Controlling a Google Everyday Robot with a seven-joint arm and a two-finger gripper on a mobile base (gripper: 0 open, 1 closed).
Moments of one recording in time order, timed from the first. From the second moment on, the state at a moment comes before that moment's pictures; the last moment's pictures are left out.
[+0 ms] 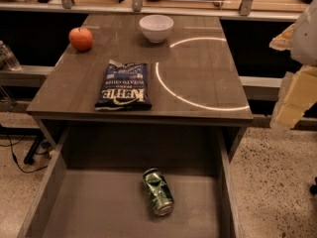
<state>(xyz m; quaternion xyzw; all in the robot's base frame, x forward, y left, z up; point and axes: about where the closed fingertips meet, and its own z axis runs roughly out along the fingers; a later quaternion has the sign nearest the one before) 0.438 -0.216 0.978 -0.60 0.78 -0.04 0.16</state>
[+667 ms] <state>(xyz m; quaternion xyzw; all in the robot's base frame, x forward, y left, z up) 0.431 -0.208 0.960 -0.60 0.79 -0.03 0.16</state>
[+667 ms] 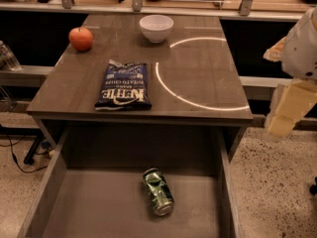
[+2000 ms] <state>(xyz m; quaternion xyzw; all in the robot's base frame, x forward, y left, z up) 0.407 -0.110 0.839 -0.54 0.83 0.03 0.15</state>
